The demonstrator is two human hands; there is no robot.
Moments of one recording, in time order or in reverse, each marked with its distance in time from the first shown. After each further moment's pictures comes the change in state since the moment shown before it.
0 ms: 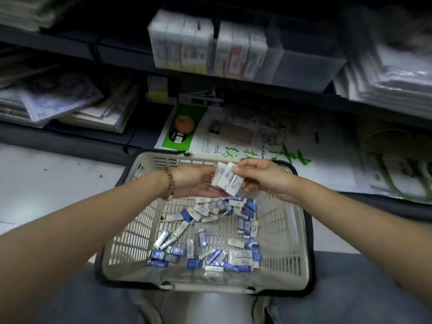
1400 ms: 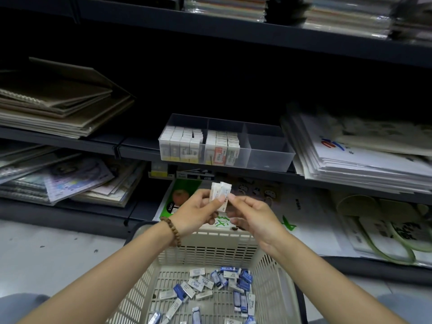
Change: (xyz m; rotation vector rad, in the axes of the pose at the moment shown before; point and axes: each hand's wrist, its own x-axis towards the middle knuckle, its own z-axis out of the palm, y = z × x) left_hand -0.052 0.063 0.054 0.310 0.207 0.582; right_hand -0.056 -0.075 0.030 0.307 0.282 -0.272
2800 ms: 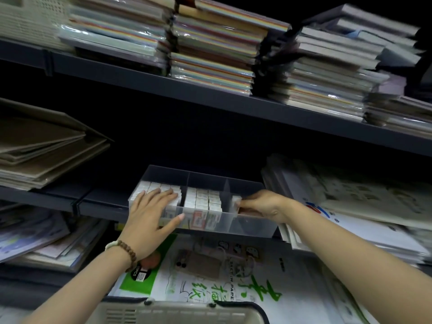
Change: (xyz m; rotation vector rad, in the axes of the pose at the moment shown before) left_hand 0.077 0.041 -0.079 1.152 0.463 0.469; right_hand 0.136 -0.139 -0.067 -0.784 0.051 0.033
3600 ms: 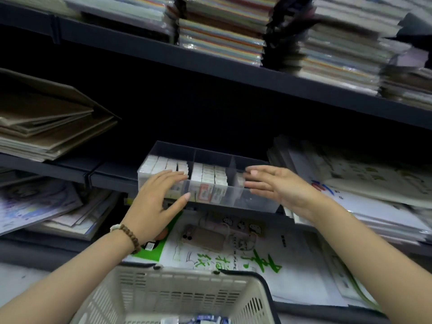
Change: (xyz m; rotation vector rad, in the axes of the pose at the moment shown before) left_hand -0.031 0.019 -0.014 -0.259 0.090 0.090; right_hand -0.067 0.003 0.008 0.396 -0.032 -0.242
